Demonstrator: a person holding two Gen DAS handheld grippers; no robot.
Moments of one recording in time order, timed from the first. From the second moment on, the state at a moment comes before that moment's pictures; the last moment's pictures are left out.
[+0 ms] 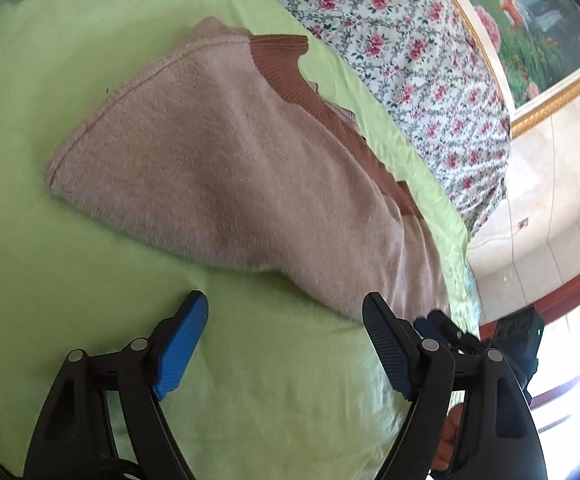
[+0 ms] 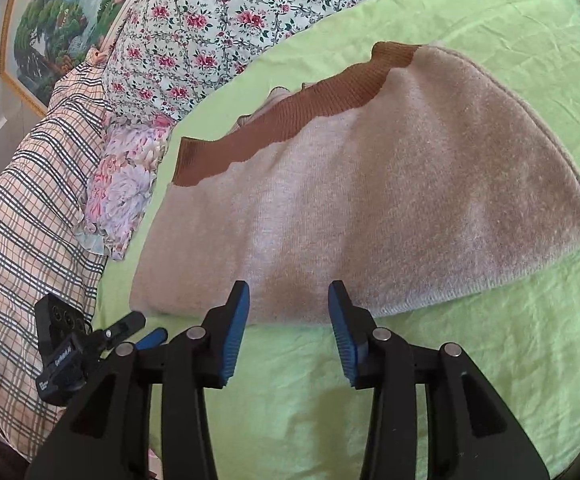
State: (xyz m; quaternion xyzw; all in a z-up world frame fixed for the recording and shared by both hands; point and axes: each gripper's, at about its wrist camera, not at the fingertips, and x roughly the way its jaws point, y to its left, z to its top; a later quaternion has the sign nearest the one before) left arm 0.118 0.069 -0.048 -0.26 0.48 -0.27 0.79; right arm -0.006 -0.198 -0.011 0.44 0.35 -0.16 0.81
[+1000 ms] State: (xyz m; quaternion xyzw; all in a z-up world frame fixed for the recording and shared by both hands) left arm 0.144 -0.067 0.019 -0.09 0.40 -0.32 0.85; right arm 0.082 -0.319 -0.035 0.57 0.33 0.05 0.75
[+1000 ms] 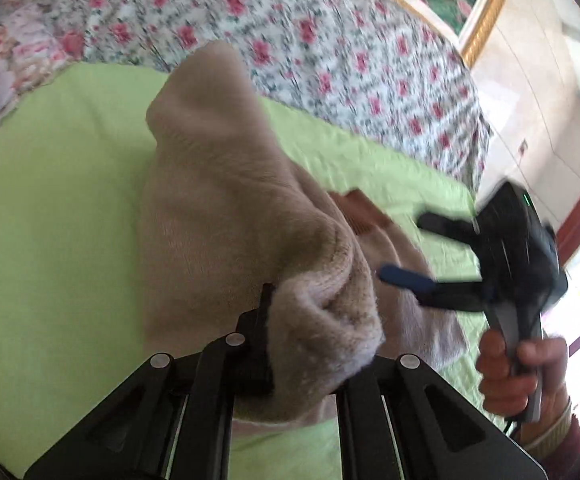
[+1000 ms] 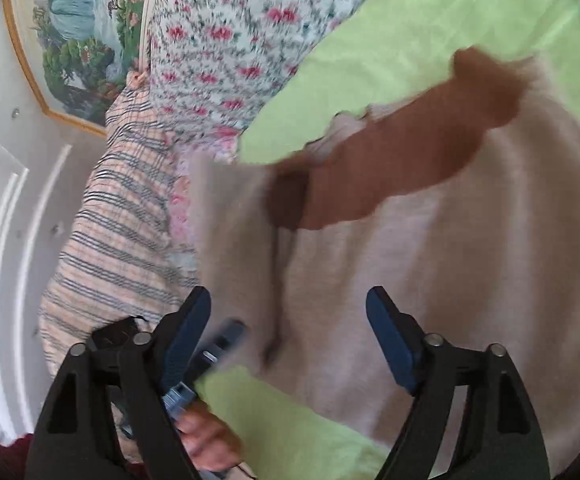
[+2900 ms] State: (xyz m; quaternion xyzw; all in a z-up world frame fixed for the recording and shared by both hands) left arm 0.173 -0.116 0.005 -0.08 0.49 -0.37 0.78; right arm -0.005 -0.387 -0.036 0.42 0.40 -0.14 0.80
